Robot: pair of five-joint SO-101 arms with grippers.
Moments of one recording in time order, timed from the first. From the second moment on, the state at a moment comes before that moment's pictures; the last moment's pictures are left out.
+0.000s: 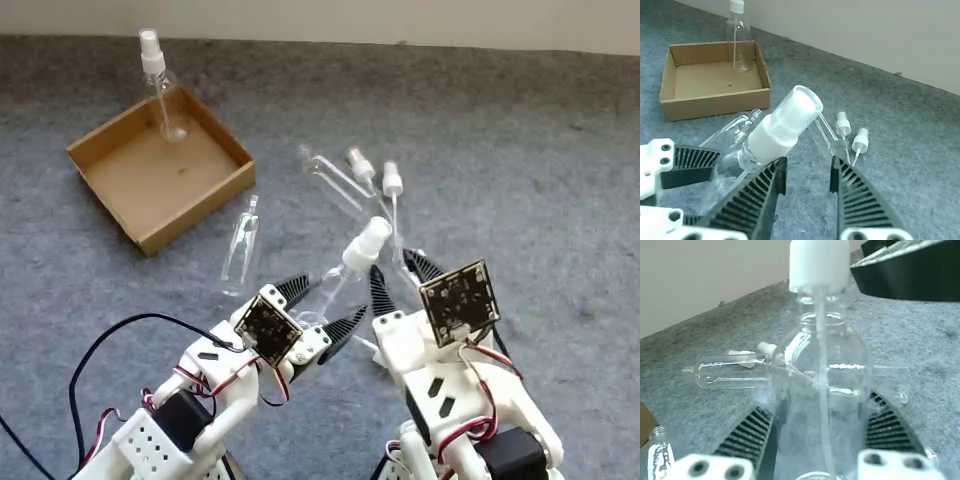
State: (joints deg) left arm 37.8 -96.6 96.1 22.5 1.5; right arm -22.2 -91.8 54.2 68.5 8.4
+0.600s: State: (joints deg) left arm 34.0 -96.6 96.1 20.0 1.5; right arm -16.5 -91.8 60.9 56.3 18.7
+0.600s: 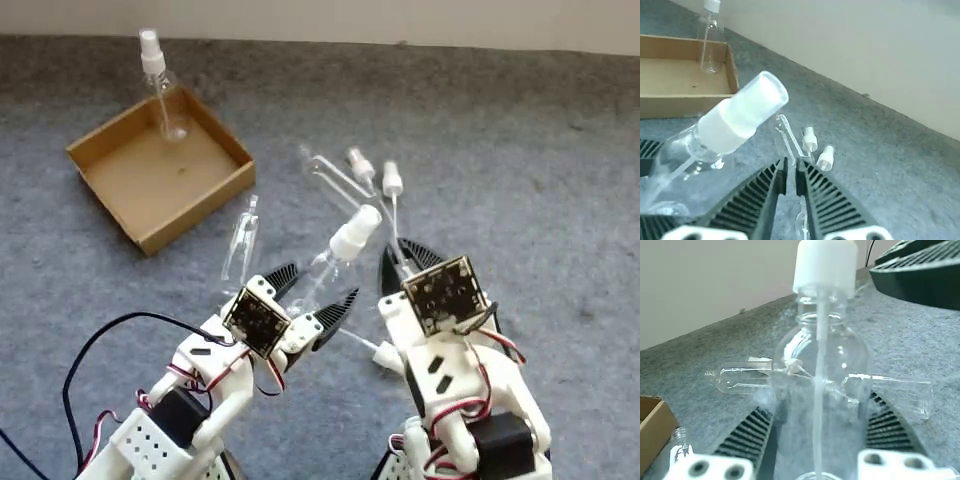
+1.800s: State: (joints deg) left arm 32.7 -96.6 96.2 20.0 1.6; right arm -30.9 -91.9 62.1 52.8 25.5
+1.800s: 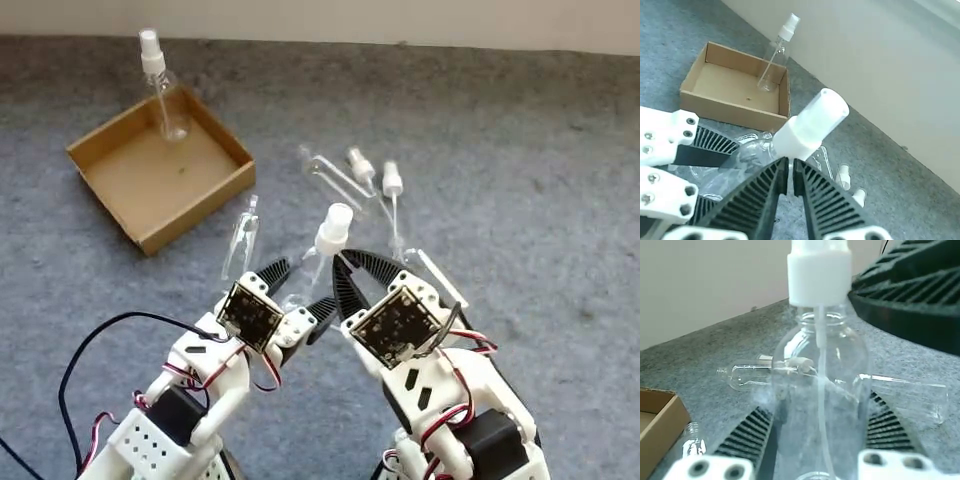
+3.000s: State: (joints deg) left arm 17.2 -96.6 95.3 19.7 1.5; right arm -31.4 -91.2 84.3 40.0 22.7
